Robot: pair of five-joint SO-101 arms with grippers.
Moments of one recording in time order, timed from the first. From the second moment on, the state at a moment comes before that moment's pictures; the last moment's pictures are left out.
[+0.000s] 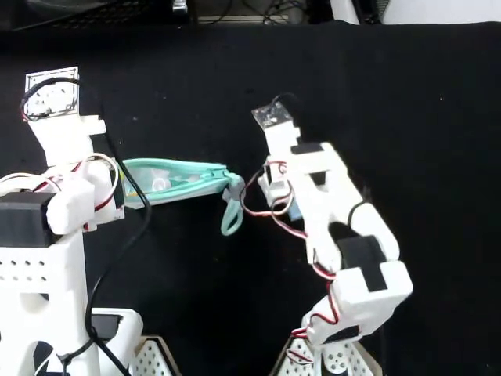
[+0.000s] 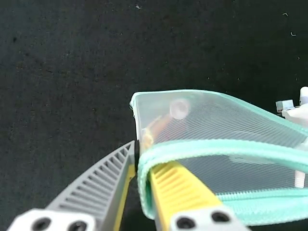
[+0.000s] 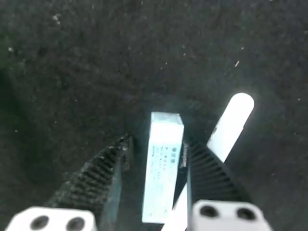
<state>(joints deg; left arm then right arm) -4.3 -38.9 5.8 100.4 8.1 -10.1 11.1 27.8 50.5 12.2</state>
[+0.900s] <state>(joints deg) -4.3 -38.8 5.8 100.4 8.1 -29.4 -70.2 31.6 63.5 12.3</state>
